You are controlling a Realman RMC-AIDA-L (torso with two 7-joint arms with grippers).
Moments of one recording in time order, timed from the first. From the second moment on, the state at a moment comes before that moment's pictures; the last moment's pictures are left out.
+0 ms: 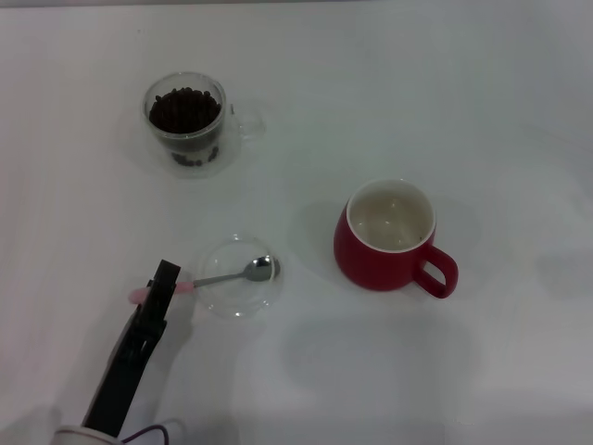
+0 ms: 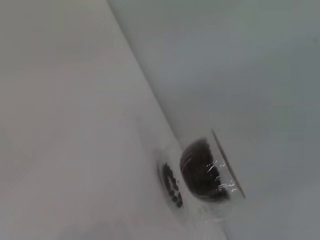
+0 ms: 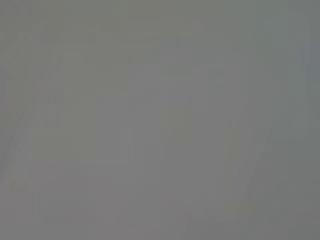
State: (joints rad) left arm -0.21 -2.11 0.43 -0.75 1.25 1.49 -0.72; right arm 0.18 1.78 -1.26 -0.12 -0.10 -1.62 0.32
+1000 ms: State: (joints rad) left arm -0.20 -2.11 0.43 -0.73 1.25 1.46 -0.75; right arm 0.18 1.79 -1.26 -0.12 -0.10 -1.63 0.30
